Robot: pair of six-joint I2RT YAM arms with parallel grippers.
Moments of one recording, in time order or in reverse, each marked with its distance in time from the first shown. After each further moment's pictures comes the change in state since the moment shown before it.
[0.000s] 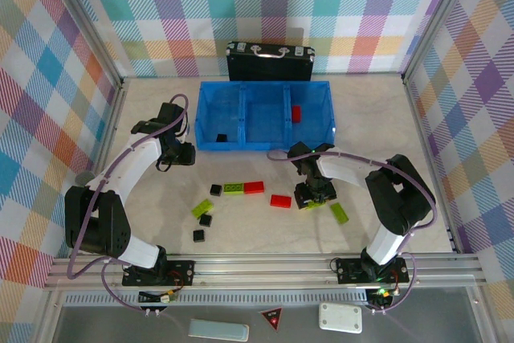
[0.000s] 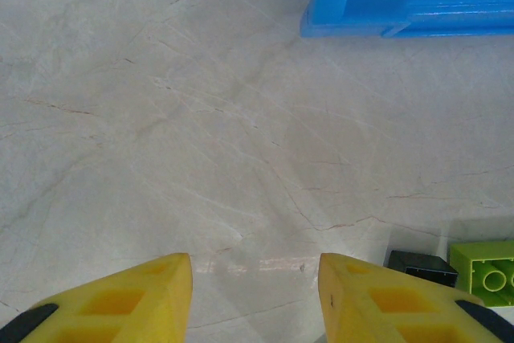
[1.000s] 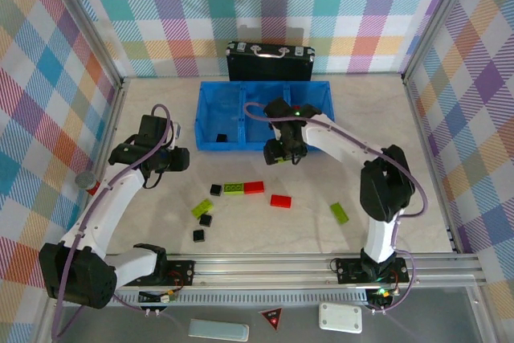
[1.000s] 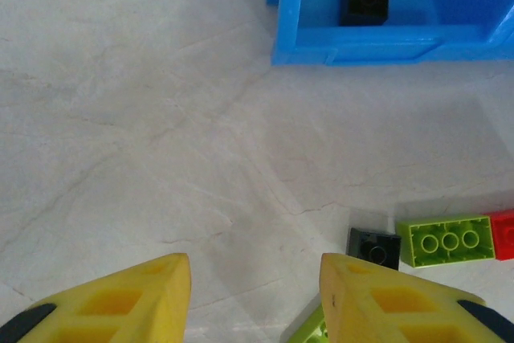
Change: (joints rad) left arm 0.000 -0.326 -0.132 0.052 0.034 0.004; right arm 0.035 0.180 0.625 -0.109 -0.042 -0.005
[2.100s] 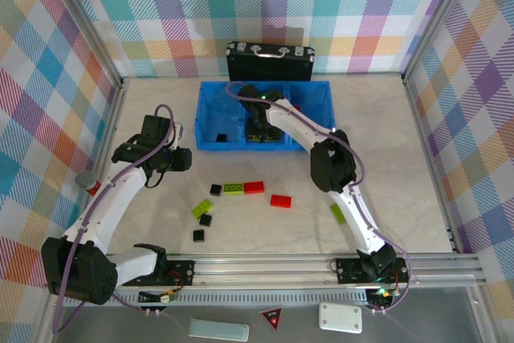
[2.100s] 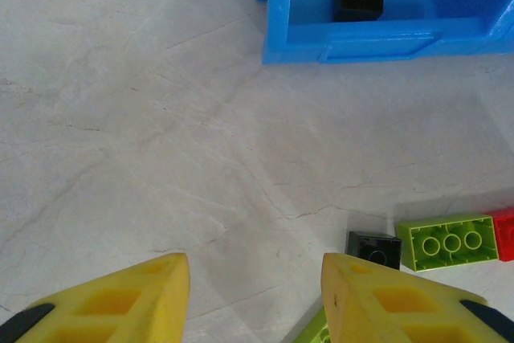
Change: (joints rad) left arm 0.000 0.025 -0.014 0.027 0.015 0.019; right arm -0.004 0.578 0.680 -0.126 0.168 0.319
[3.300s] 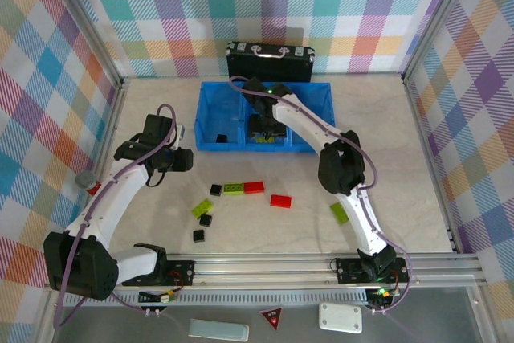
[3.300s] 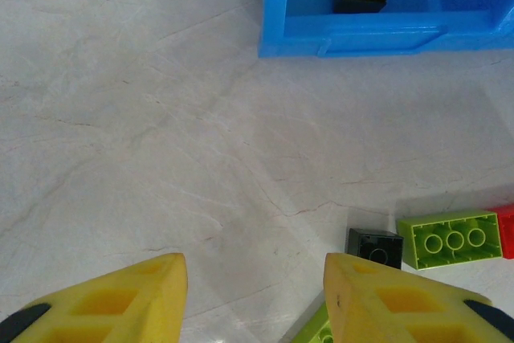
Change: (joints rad) left arm 0.000 0.030 0.000 0.000 0.010 0.000; right arm -0.004 -0.140 -0.058 -0.066 -0.035 -0.054
